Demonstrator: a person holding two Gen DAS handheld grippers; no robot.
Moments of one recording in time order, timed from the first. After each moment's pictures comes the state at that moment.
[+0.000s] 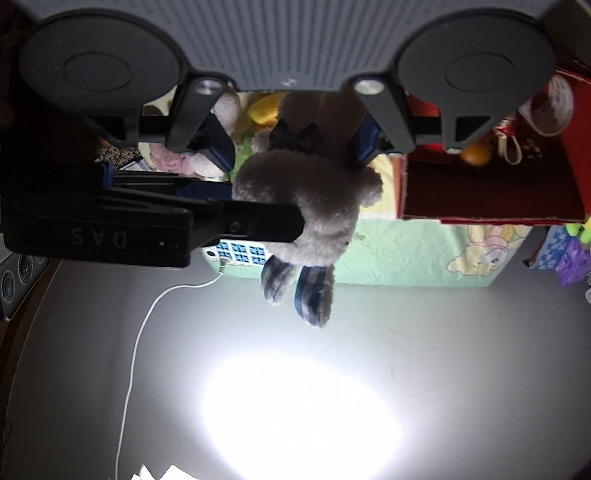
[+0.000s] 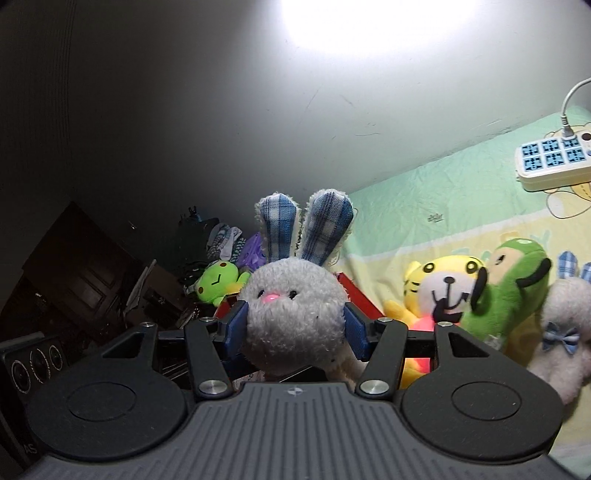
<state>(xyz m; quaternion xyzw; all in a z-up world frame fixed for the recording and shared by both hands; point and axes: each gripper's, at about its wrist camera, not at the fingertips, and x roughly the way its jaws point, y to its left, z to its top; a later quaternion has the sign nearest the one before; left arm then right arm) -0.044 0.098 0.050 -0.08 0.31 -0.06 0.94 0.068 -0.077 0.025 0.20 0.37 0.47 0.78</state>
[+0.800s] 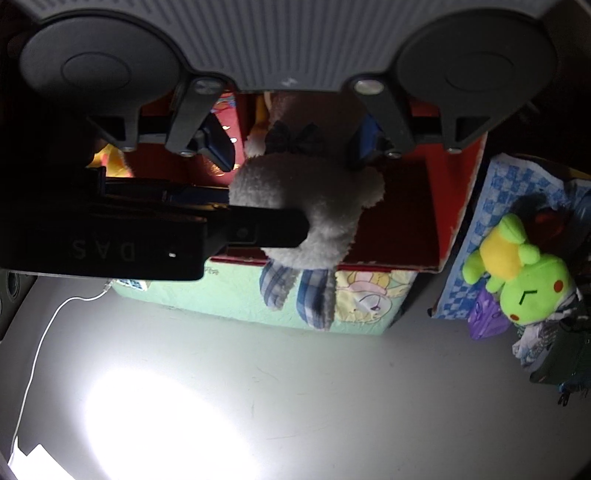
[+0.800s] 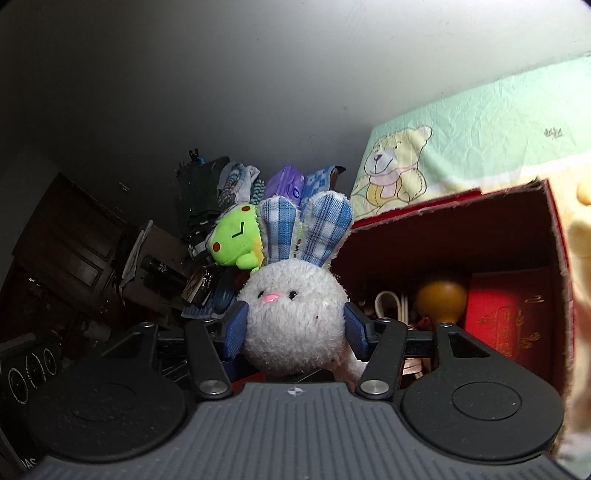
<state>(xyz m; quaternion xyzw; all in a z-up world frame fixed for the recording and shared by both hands) -0.039 0.301 0.004 -0.09 0.39 0.01 0.92 0.037 0.139 -0.020 0.20 0.45 0.46 0.73</state>
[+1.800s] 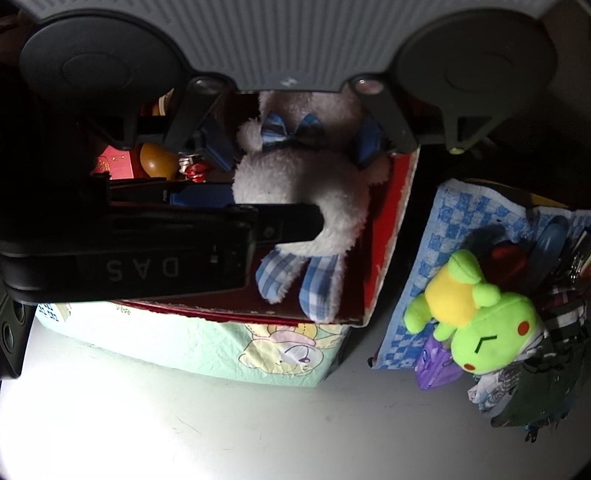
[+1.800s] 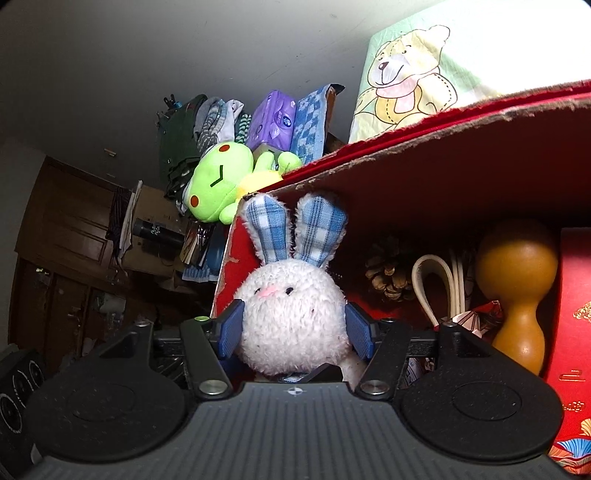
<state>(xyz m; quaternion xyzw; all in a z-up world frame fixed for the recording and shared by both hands) -0.003 0.335 -0.038 -0.07 0.46 0.09 0.88 0.067 0.199 -0.067 0.20 0.55 0.47 0.66</state>
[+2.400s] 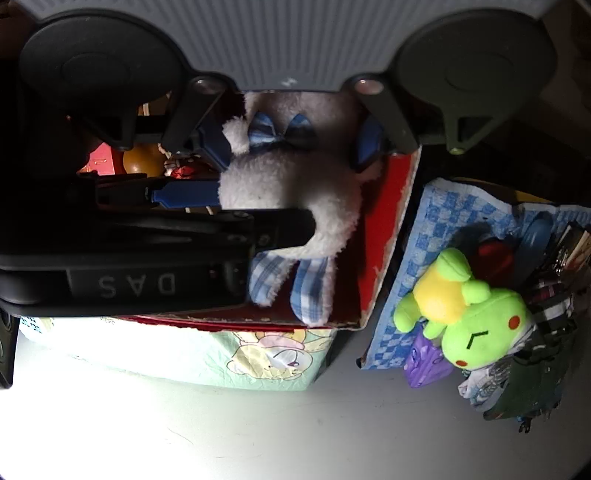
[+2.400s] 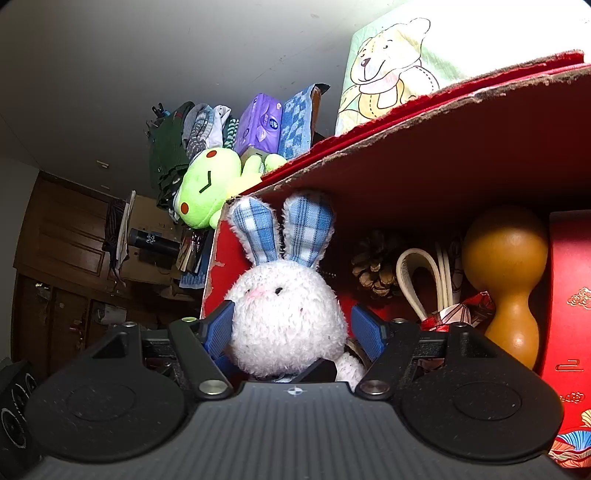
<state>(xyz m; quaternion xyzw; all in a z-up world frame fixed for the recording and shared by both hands) 0.000 0.327 -0.043 -0.04 0.47 0.12 0.88 0.069 0.197 -0.069 0.20 0.56 0.45 0.66</state>
